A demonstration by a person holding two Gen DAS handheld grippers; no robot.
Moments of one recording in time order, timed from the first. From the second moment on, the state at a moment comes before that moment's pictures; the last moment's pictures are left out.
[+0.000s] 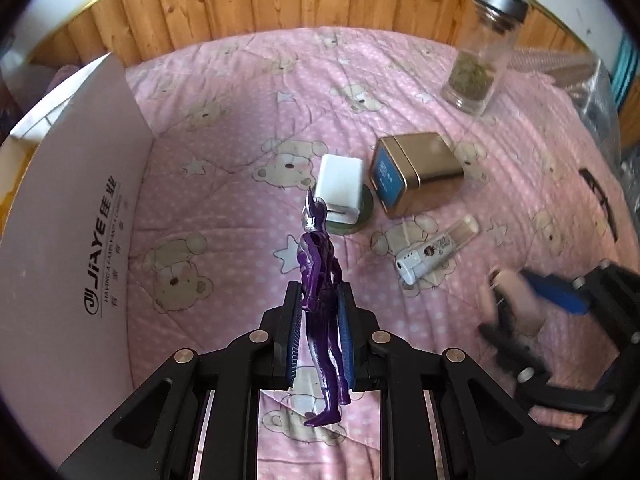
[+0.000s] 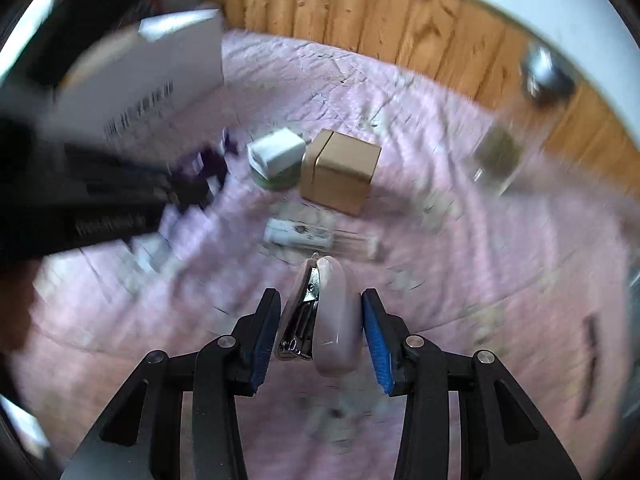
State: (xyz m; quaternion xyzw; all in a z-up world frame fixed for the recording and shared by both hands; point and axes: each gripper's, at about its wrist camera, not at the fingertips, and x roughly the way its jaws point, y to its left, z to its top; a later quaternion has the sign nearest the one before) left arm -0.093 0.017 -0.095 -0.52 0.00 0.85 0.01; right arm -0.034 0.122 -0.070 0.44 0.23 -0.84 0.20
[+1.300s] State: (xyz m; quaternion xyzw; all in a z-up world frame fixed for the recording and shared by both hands) left arm -0.067 -0.003 -0.053 -0.50 -0.13 0.85 0.07; right arm -0.041 0.153 -0.049 0.47 0.03 -0.84 0.27
